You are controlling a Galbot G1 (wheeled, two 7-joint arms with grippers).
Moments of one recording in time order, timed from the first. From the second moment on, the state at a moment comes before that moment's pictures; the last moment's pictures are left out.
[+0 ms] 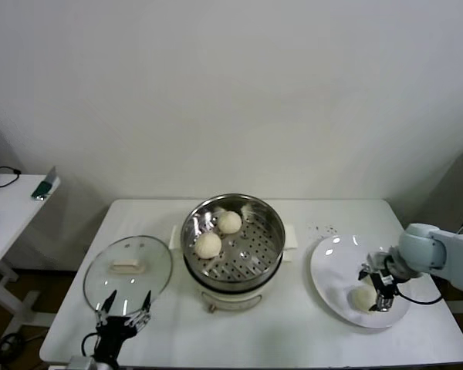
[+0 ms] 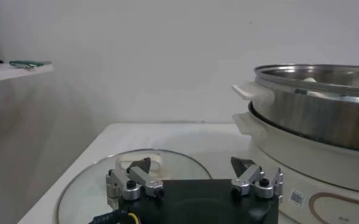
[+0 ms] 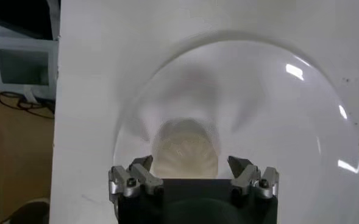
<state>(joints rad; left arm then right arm) 1.76 -1.37 -0.63 -2.02 -0.23 0.04 0.01 0.39 0.44 -1.55 1.52 0.25 -0.29 -0.81</state>
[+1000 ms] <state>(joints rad) 1.74 -1.38 -0.62 -2.01 -0.20 0.04 0.01 0.80 0.62 -1.65 1.49 0.22 0.03 -0.95</state>
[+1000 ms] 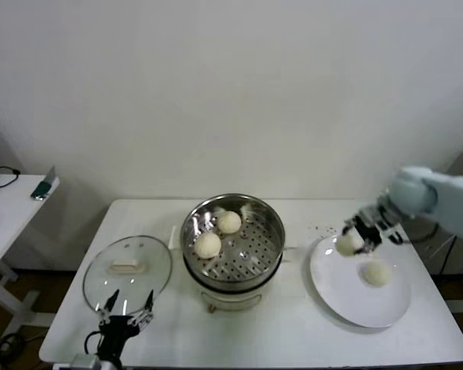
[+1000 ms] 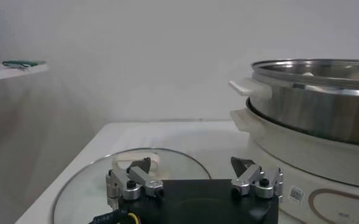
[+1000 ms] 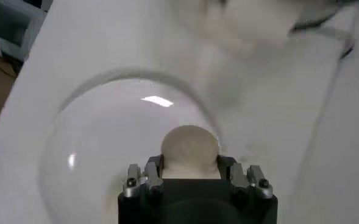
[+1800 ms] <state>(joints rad) 1.77 -1.39 -0.64 -2.02 -0.20 0.03 0.00 0.93 1.08 -1.59 1.62 0.09 0.42 -0.95</state>
